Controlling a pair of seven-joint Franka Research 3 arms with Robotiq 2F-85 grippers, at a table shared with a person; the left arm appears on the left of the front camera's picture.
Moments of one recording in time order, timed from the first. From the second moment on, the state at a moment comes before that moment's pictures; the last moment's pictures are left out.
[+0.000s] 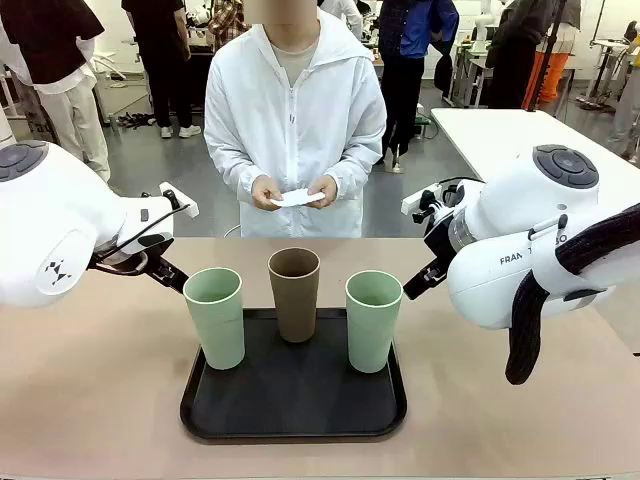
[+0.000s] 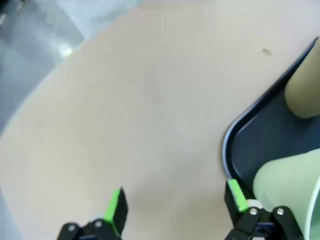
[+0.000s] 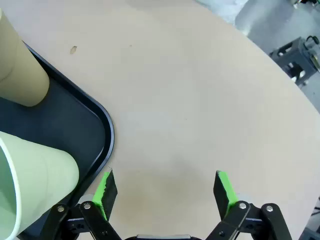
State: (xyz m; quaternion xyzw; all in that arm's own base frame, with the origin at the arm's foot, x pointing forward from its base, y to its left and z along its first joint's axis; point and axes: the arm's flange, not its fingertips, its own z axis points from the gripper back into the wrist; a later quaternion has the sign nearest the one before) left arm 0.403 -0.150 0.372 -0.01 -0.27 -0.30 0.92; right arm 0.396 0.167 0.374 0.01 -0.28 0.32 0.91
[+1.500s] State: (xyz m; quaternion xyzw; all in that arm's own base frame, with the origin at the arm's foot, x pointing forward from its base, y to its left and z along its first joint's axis) left arm 0.412 -0.078 0.432 -0.01 -0.25 -0.23 0.94; right arm 0.401 0.117 0.417 0.07 -0.20 0.22 0.95
